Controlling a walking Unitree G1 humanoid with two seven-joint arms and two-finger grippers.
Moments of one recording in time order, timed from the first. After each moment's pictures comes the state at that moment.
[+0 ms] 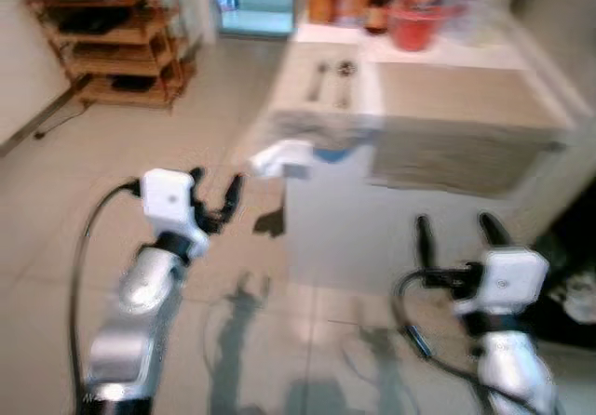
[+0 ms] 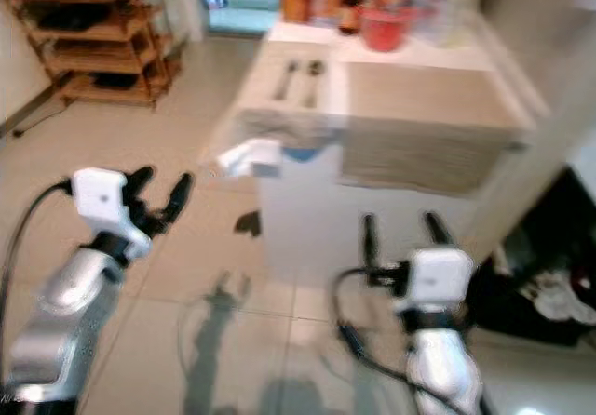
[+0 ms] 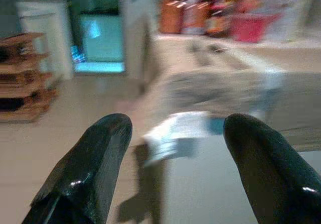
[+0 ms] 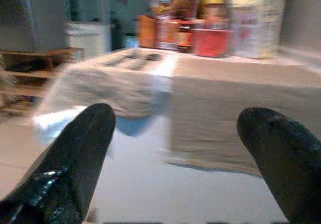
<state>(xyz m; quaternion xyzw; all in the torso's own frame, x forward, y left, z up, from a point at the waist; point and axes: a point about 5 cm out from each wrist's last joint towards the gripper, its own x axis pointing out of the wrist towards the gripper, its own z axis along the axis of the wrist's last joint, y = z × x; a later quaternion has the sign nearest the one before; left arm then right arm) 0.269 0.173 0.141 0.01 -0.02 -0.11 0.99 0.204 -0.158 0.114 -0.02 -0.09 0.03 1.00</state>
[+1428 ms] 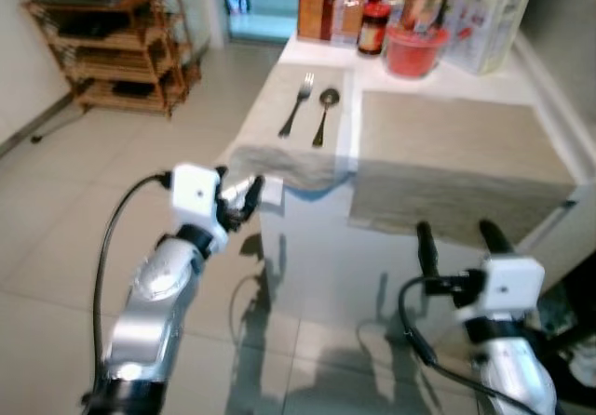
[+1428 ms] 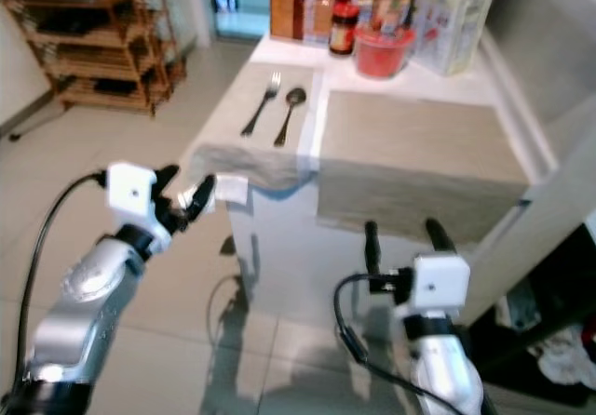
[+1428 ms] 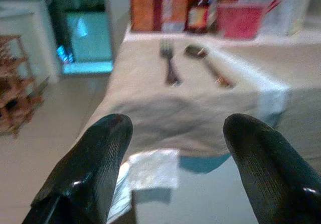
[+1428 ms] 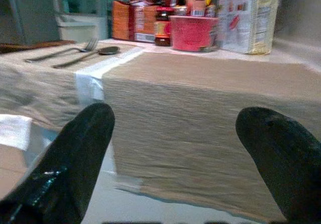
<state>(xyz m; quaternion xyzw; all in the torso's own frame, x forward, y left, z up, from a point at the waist) 0.281 0.162 0.133 0.02 -0.01 -0.14 0.99 0.200 -0.163 0.102 -0.02 -0.07 0.03 1.00</state>
